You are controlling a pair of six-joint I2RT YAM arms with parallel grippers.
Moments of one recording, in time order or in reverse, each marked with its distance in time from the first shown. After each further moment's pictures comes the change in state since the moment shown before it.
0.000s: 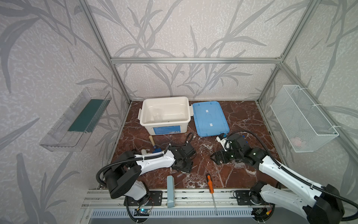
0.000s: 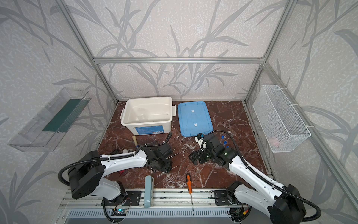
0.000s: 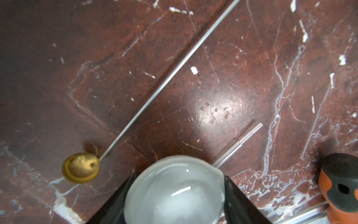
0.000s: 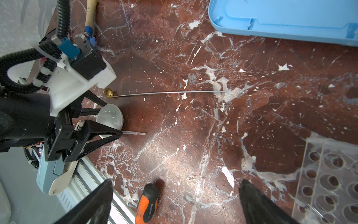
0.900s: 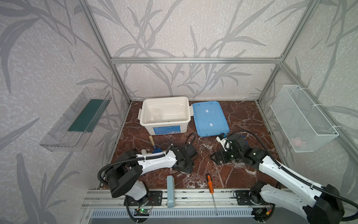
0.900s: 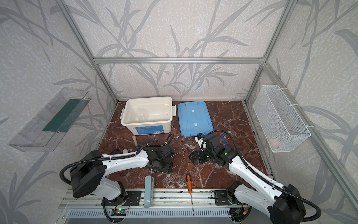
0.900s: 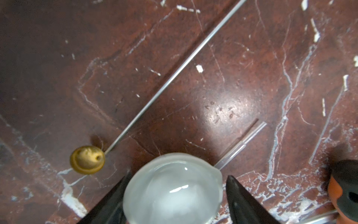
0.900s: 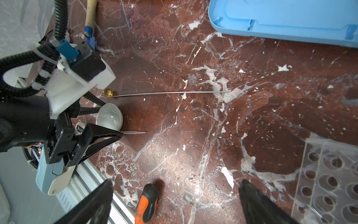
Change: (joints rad) left arm -0.044 0.018 0.027 -0.039 -0.050 -0.037; right arm 0.000 0.000 0.000 0.000 0.001 -0.003
